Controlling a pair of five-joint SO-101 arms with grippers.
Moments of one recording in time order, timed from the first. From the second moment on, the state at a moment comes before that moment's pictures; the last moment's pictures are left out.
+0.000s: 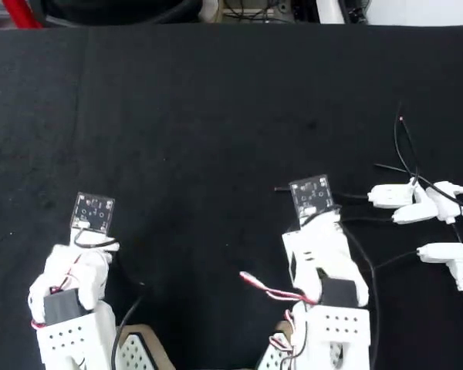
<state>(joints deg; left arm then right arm) -21.9 -101.8 96.7 70.3 -27.9 4.7 -89.6 97.2 50.4 18.1</state>
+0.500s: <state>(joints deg) -21.9 -101.8 96.7 73.0 -28.2 2.4 -96.7 97.3 61.5 18.1</state>
